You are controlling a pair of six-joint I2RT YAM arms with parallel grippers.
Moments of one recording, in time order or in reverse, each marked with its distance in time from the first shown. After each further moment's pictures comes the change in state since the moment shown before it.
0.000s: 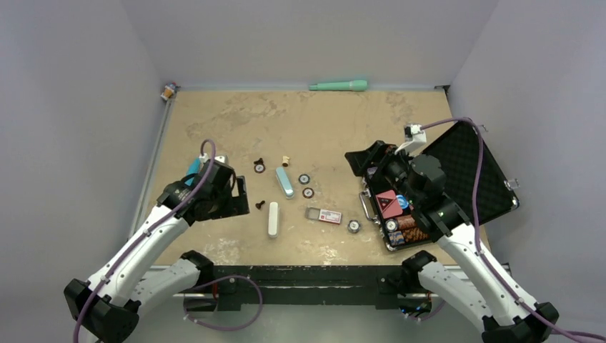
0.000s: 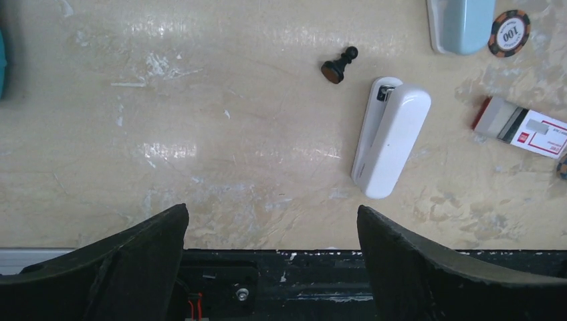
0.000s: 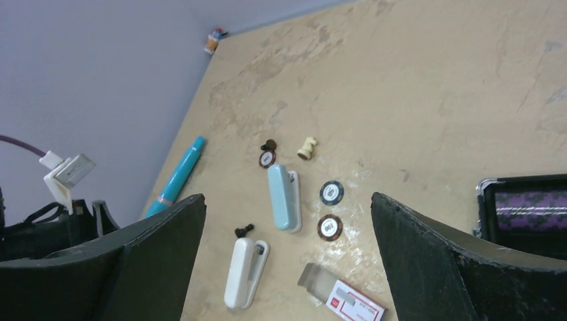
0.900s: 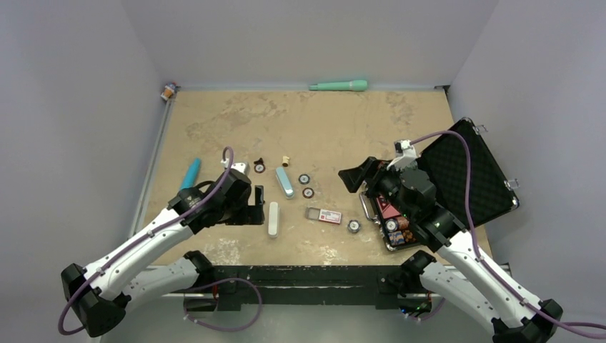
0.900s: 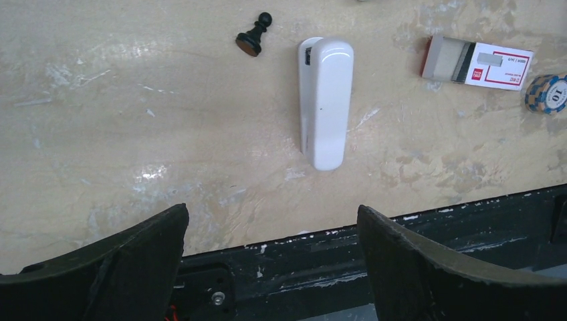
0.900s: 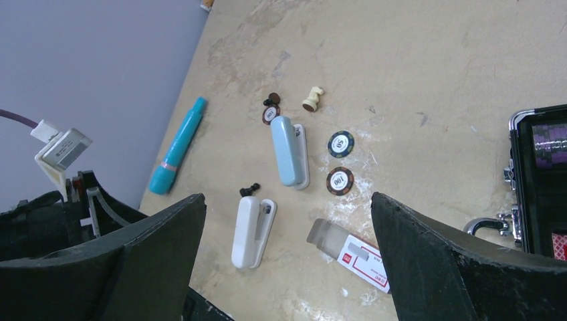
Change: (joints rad) left arm -0.274 0.004 -0.027 0.055 -0.024 -0.064; right arm 0.162 -0.073 -0.105 -0.056 0.085 0.096
